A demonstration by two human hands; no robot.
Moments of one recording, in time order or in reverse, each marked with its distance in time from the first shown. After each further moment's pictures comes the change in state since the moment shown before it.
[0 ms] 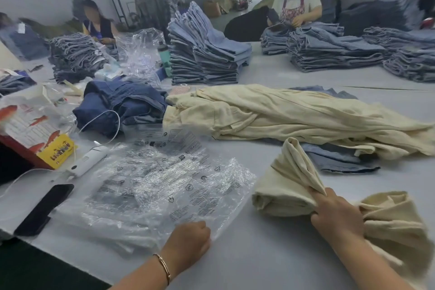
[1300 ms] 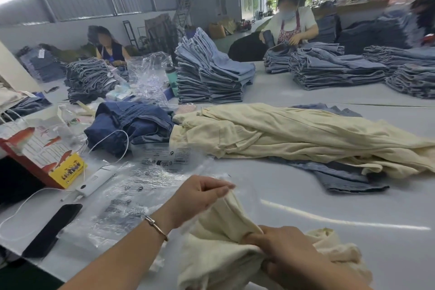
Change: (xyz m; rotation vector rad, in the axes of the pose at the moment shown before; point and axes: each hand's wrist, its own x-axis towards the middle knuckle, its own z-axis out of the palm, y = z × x) left_hand 0.048 -0.022 -0.146 -1.334 0.119 -0.207; right_hand -0.046 -0.090 -0.075 0.316 -0.155 -0.807
